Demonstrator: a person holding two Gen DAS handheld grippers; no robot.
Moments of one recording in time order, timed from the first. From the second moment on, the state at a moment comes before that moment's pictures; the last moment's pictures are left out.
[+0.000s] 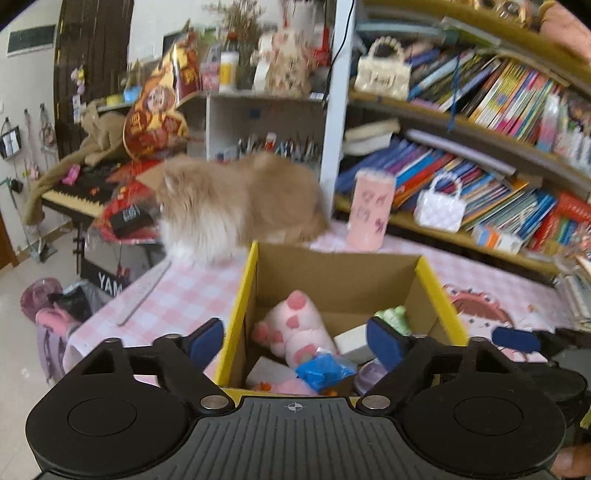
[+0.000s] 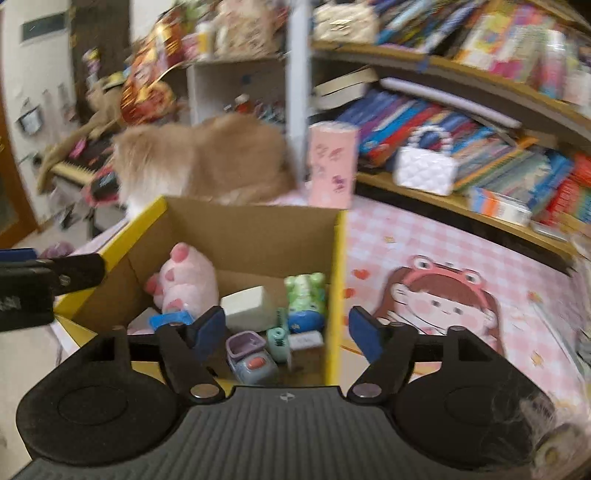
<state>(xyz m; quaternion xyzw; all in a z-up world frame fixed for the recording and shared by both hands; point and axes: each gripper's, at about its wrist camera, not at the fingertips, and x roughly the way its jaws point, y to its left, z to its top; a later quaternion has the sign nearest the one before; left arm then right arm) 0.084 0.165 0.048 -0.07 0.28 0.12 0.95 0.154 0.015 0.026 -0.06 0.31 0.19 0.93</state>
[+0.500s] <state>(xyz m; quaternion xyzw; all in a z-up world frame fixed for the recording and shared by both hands) 0.013 0.123 0.021 -0.05 0.31 0.05 0.95 0.014 -0.040 0.019 0.00 0.31 -0.01 0.95</state>
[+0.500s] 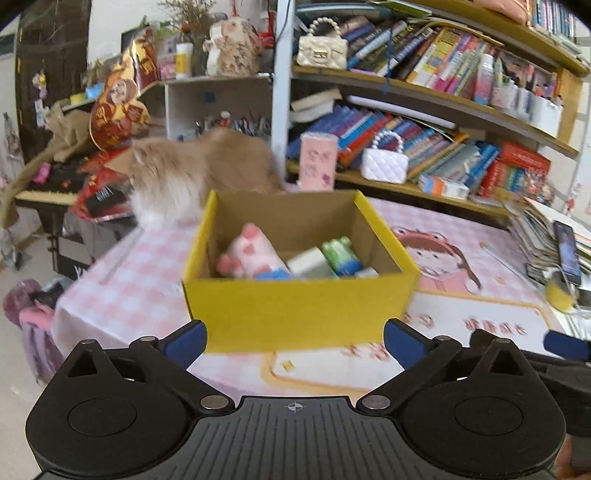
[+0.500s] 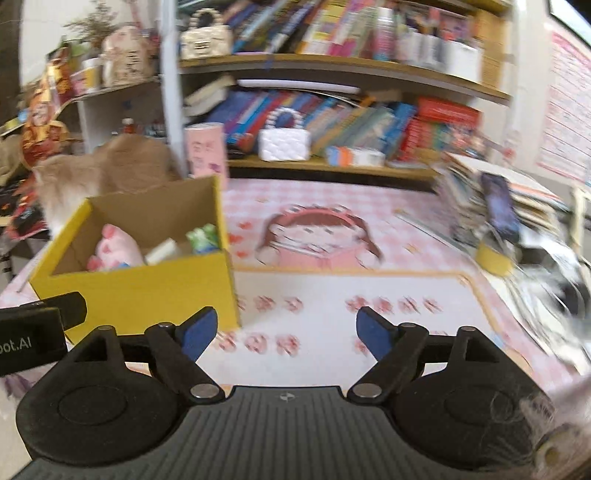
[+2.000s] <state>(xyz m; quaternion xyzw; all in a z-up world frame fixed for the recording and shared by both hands) -0.023 0.074 0.005 0.02 0.34 0.06 0.94 -0.043 -0.071 0.008 0.01 0.32 -0.12 0.94</state>
